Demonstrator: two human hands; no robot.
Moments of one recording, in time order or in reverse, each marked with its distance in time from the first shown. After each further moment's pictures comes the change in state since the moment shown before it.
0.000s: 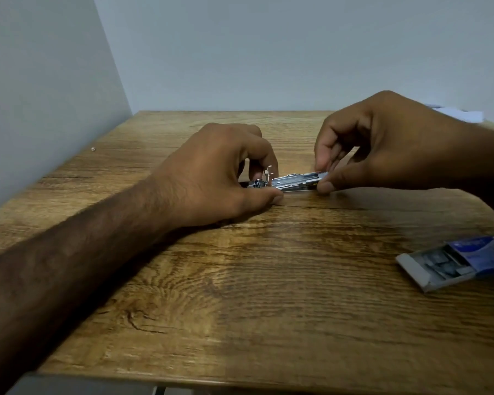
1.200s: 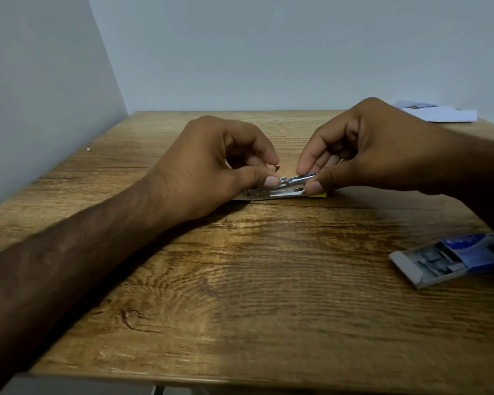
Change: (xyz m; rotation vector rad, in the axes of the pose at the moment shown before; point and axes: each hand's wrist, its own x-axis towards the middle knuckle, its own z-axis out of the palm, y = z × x) left_hand 0.004 -0.014 0.010 -0.359 0.086 -0.134; right_hand 0.005 0.011 0.007 0.213 -0.022 0.066
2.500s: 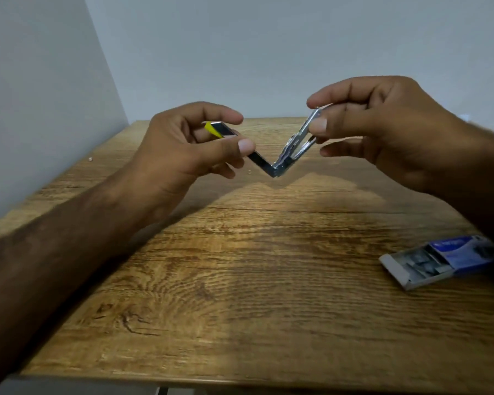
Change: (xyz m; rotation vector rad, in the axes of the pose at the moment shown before) left_hand 0.005 -0.011 -0.018 -0.534 0.143 -0.118; right_hand 0.000 0.000 -0.009 0.468 0.326 -0.050
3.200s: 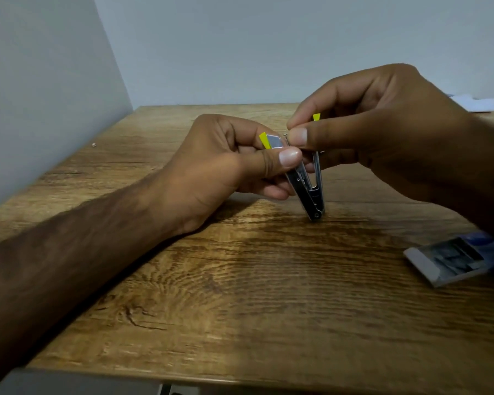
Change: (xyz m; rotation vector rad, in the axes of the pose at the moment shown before) left_hand -0.017 0.000 0.034 -0.054 -0.188 -0.099; right_hand -0.011 0.000 0.034 -0.088 -0.150 -0.126
